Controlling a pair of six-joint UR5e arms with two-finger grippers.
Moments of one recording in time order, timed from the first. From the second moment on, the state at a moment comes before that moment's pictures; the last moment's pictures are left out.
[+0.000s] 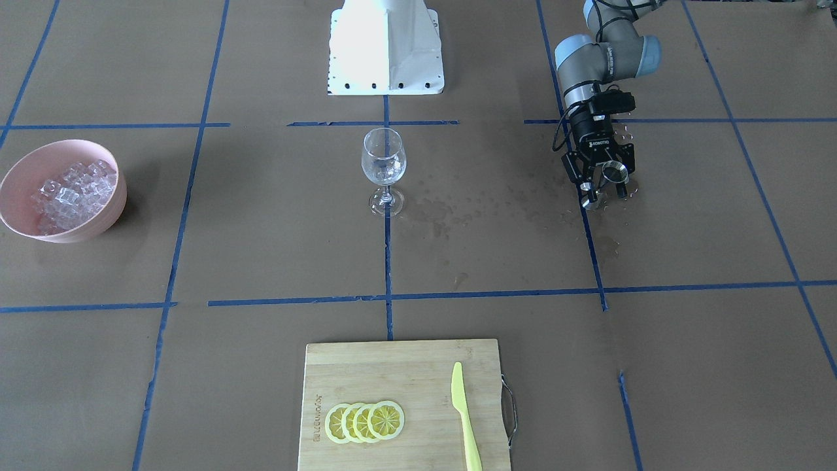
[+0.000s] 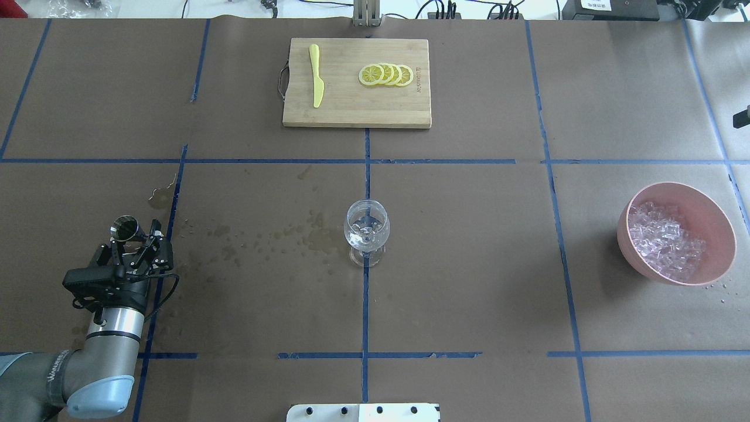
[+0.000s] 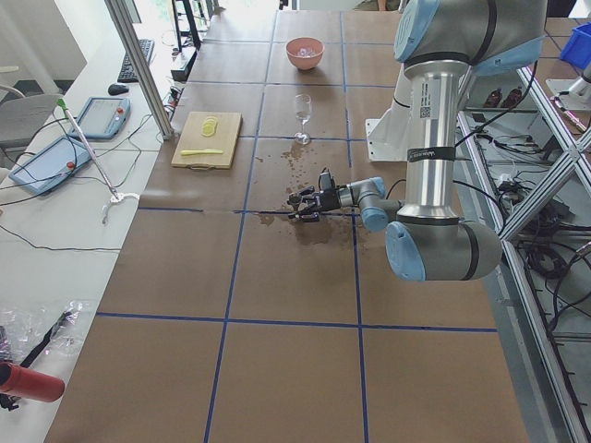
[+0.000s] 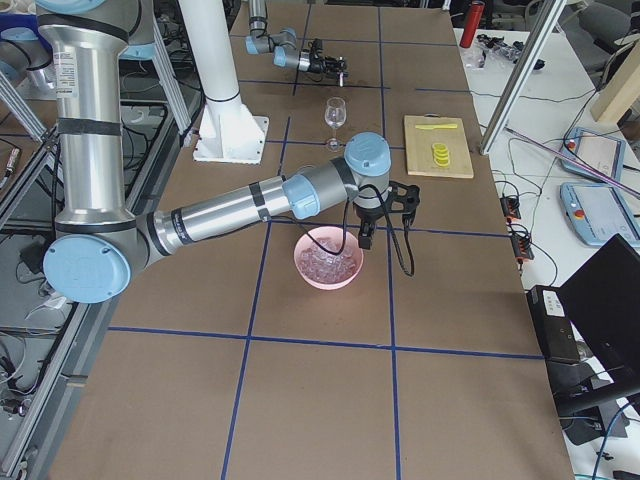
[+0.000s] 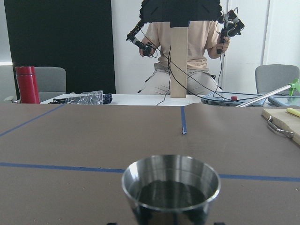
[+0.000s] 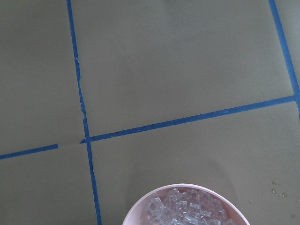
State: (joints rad) left arm -0.12 -1.53 -1.69 -2.13 -0.33 -1.72; right arm 1.41 -1.58 1.93 -1.46 2.47 0.67
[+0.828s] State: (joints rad) left arm -0.12 -1.54 -1.67 -2.13 -0.33 -1.72; right arm 1.40 -1.58 1.93 -1.46 2.46 0.67
